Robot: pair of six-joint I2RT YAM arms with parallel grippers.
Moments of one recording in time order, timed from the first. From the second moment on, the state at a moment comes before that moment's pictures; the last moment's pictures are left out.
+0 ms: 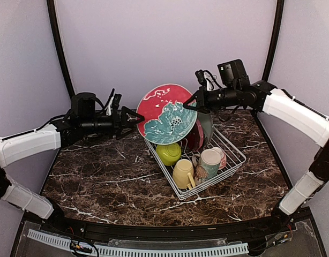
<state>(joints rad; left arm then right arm) -0.55 1.30 0.97 0.02 0.57 -0.82 0.67 1.56 1.58 -0.56 -0.35 0.52</state>
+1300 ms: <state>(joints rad) -0.33 1.27 0.81 0.05 0.53 -1.09 0.53 1.42 1.40 -0.33 -0.51 0.47</state>
